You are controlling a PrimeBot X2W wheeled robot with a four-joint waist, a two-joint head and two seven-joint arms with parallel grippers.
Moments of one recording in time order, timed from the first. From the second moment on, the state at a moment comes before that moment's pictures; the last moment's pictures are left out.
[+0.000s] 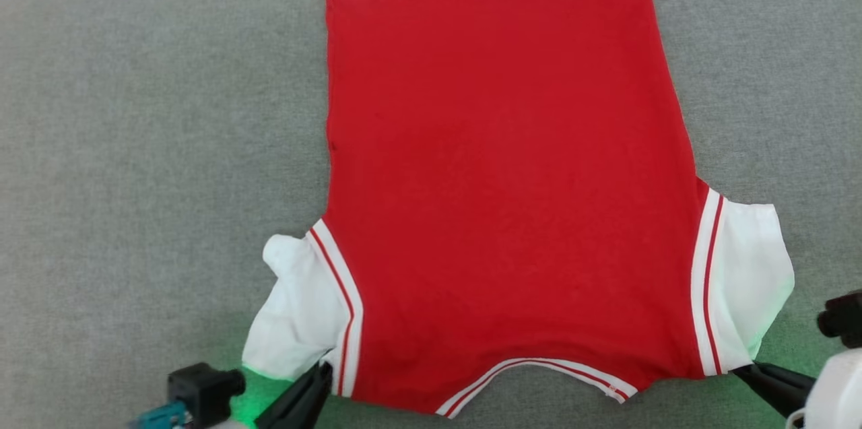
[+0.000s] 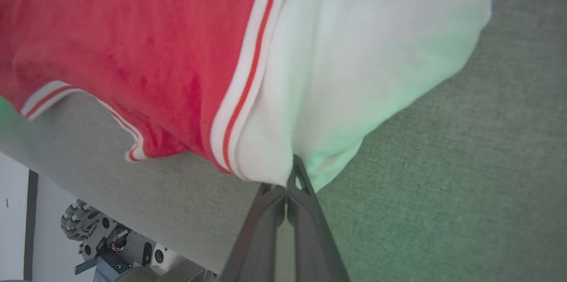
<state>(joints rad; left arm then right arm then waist) -0.06 0.69 -0.68 -0.09 -0.99 0.03 -0.21 0.06 -0.65 0.16 -0.23 0.87 0.13 0.64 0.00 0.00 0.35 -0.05</state>
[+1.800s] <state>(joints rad) -0.44 0.46 -0.82 0.02 -0.90 -0.14 -0.29 -1.34 -0.53 0.05 0.52 0.40 0.13 1.12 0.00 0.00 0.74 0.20</state>
